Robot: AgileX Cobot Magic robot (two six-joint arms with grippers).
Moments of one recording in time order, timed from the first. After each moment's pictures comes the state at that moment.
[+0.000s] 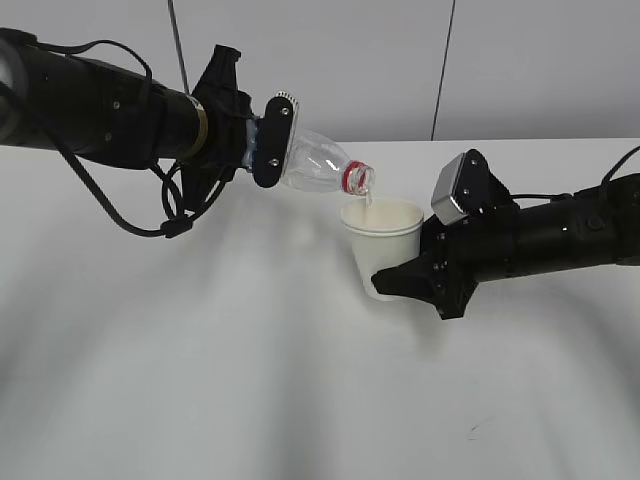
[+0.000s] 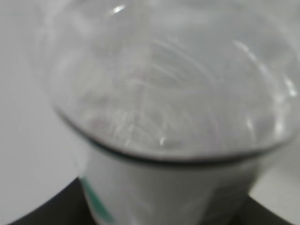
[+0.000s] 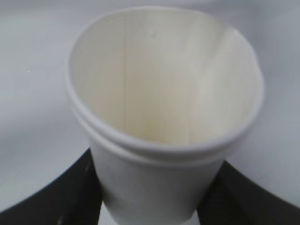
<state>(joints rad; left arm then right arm) -0.49 1.96 -1.32 1.69 0.20 -0.11 0.08 2.01 -0.98 -1.47 -0.82 0.70</state>
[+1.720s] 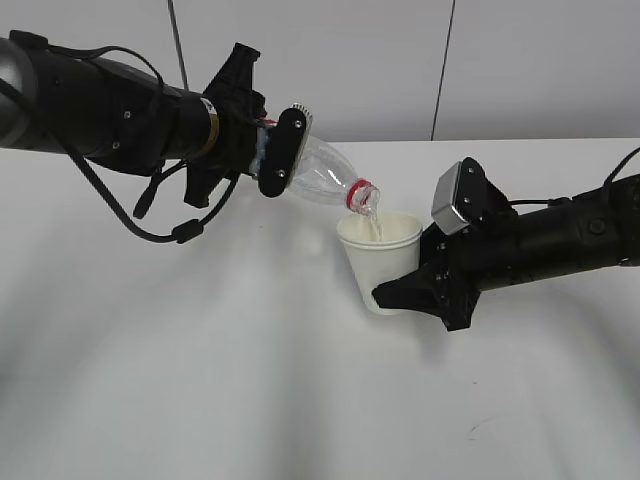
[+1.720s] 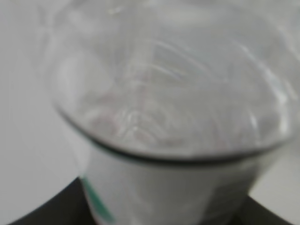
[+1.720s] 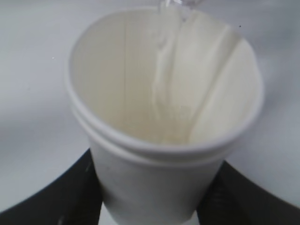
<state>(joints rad) -0.52 1.96 -1.32 1.83 0.23 -0.12 0.08 2.01 -0.98 -1.56 -0.84 0.75</state>
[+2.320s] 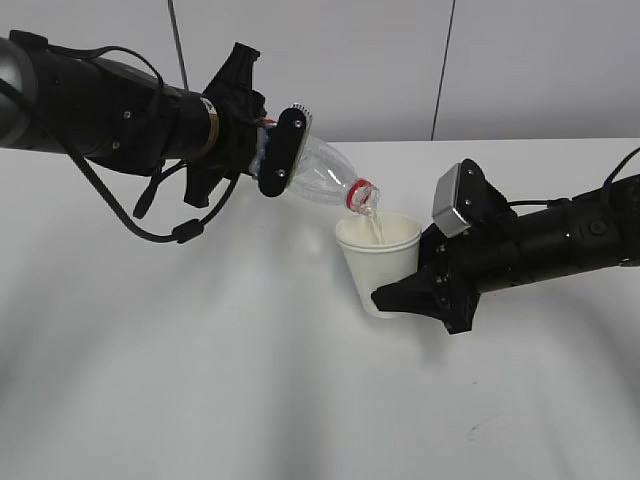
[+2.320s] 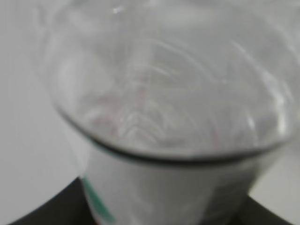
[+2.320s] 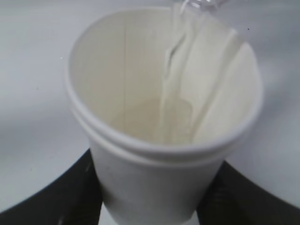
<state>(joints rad) -0.52 1.96 -1.32 1.83 0.23 -0.12 0.08 2.01 -0.98 -1.58 -0.86 0.75</state>
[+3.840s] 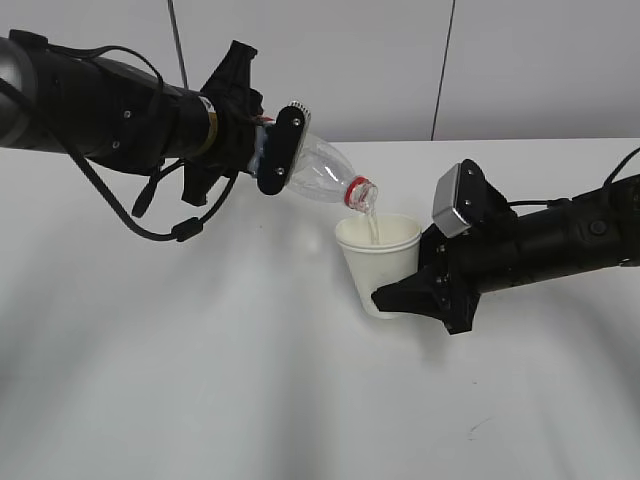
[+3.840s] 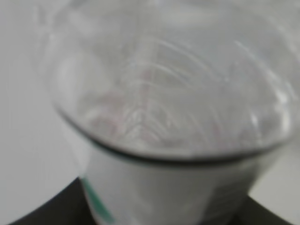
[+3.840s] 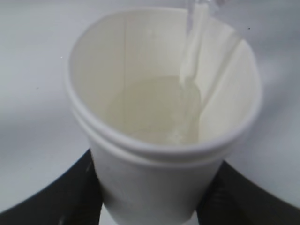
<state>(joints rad) -0.52 1.96 -1.32 1.83 0.25 -0.12 0.08 2.01 -0.98 -1.58 -0.86 0.75</state>
